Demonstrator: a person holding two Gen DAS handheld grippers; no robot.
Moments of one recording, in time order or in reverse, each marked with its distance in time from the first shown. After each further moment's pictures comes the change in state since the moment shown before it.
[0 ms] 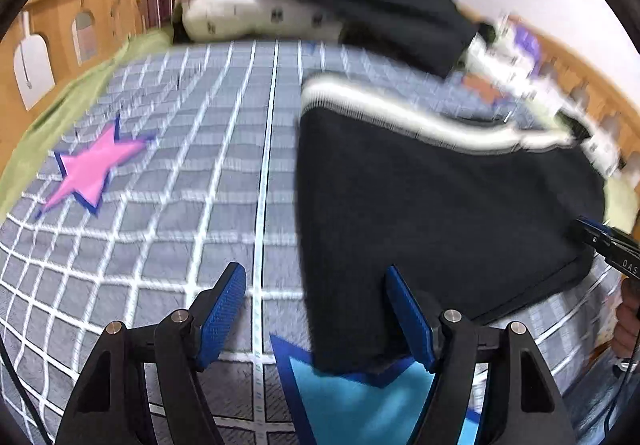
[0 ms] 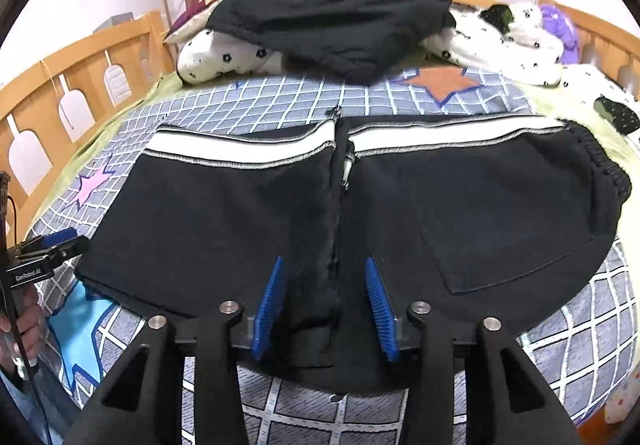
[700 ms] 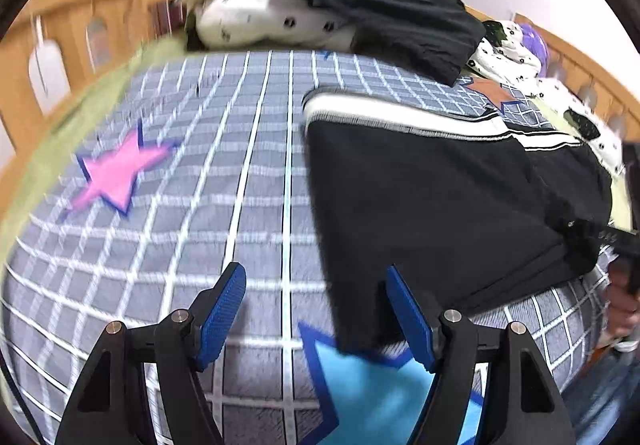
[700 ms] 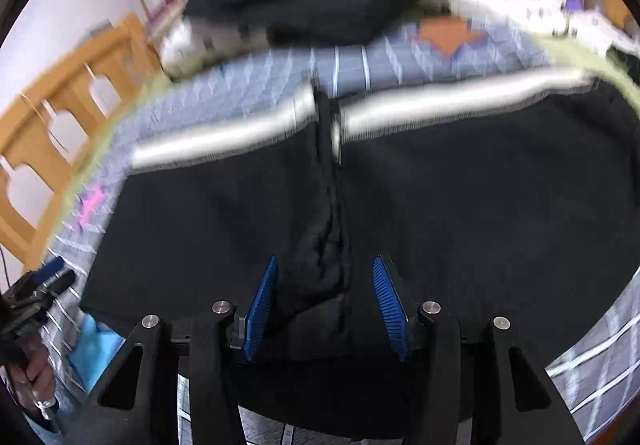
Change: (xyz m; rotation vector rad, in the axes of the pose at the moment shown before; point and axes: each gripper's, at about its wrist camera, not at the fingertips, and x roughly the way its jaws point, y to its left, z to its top) left arm -0.033 0.008 -0.005 -0.008 -0.050 0.026; right arm 0.058 -0.017 0.026 0.126 0.146 0.055
